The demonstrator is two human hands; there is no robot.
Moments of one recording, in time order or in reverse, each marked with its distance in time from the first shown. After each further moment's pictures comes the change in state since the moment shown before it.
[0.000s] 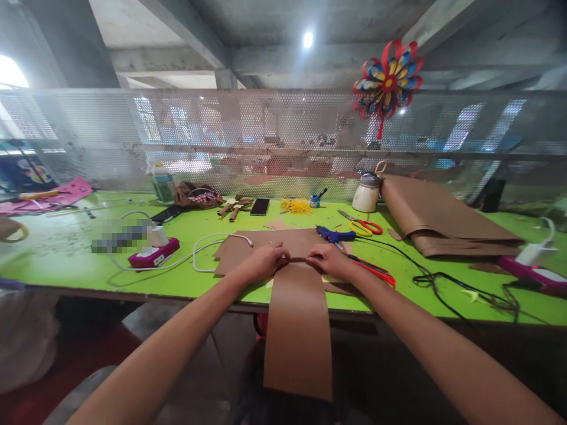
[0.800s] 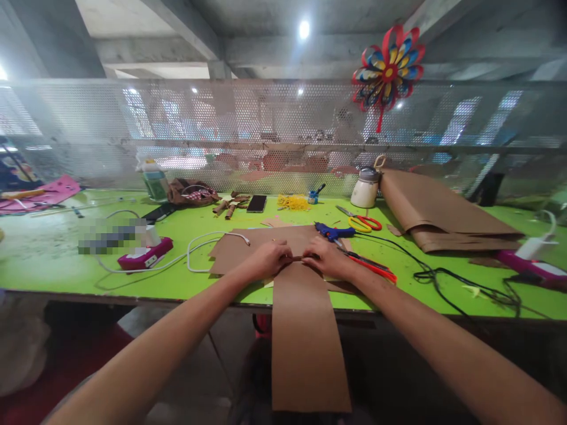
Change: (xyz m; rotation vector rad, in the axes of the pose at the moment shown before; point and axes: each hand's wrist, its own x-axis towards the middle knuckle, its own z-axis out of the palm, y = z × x) left_hand 0.012 0.011 0.001 -0.002 -0.030 0.015; right_hand 0.001 -0.002 0.001 -0.155 0.029 -0.171
